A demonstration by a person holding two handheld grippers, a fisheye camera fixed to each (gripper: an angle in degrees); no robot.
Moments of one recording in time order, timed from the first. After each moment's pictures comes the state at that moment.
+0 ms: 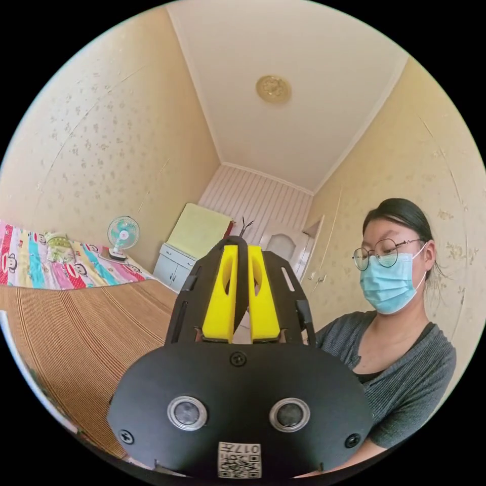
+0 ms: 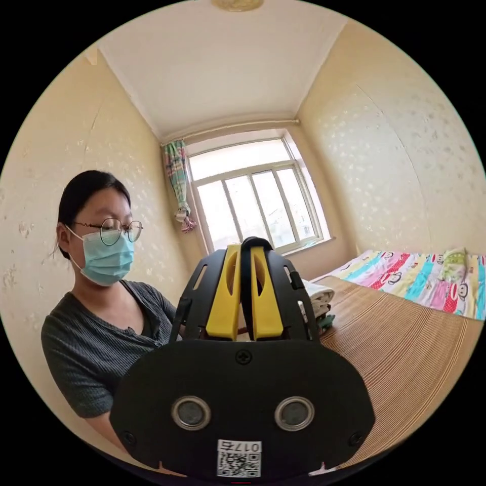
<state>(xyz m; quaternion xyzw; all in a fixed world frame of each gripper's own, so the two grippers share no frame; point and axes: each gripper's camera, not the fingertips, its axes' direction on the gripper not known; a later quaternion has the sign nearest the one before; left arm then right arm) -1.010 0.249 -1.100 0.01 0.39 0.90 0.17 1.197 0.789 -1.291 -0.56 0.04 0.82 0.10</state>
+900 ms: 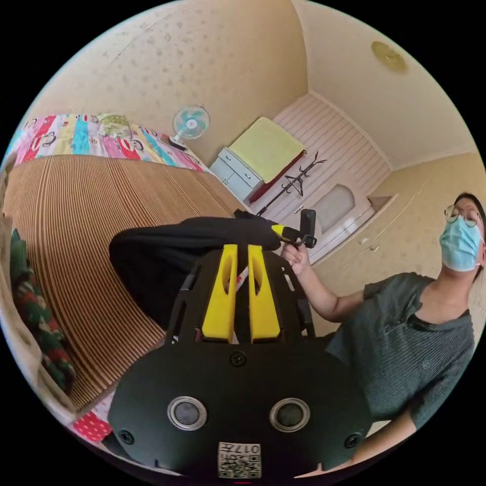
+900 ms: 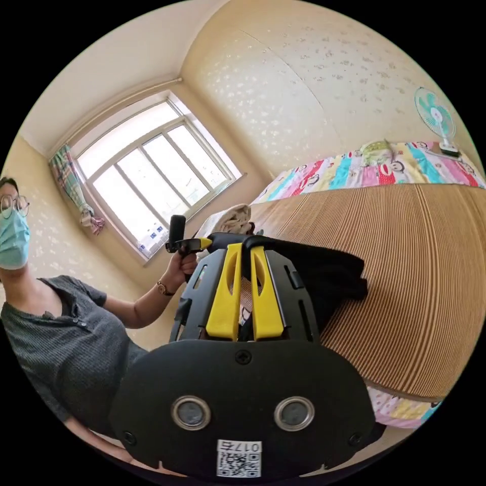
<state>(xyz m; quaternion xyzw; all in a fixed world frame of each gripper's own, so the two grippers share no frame) -0.871 0.118 -0.821 0.00 0.14 0.91 0.39 0.986 0.601 -1.444 -0.70 0.09 0.69 -0.16</state>
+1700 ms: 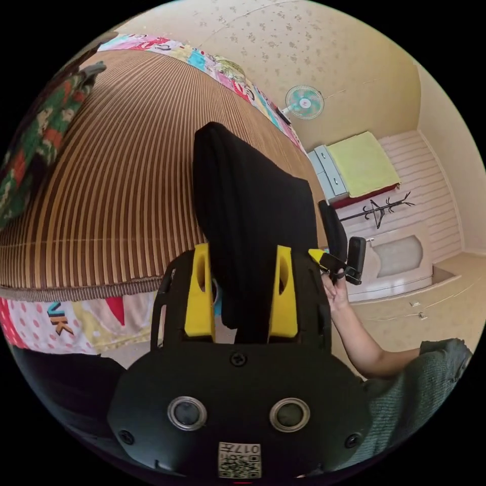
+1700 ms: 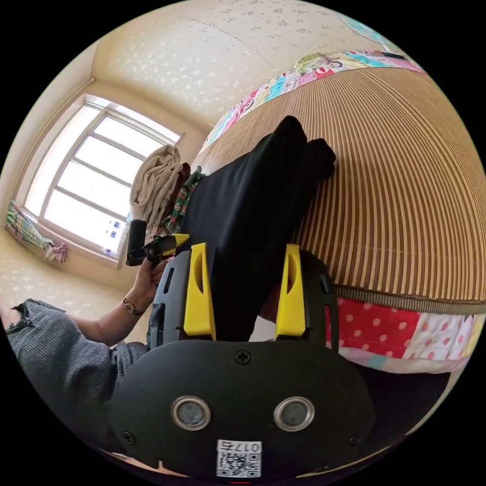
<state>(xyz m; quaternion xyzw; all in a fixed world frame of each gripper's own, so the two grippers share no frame) -0.781 0.098 -0.603 0.09 0.06 0.78 0.61 0.905 0.372 -1.538 -0.69 0.12 0.62 -0.36</state>
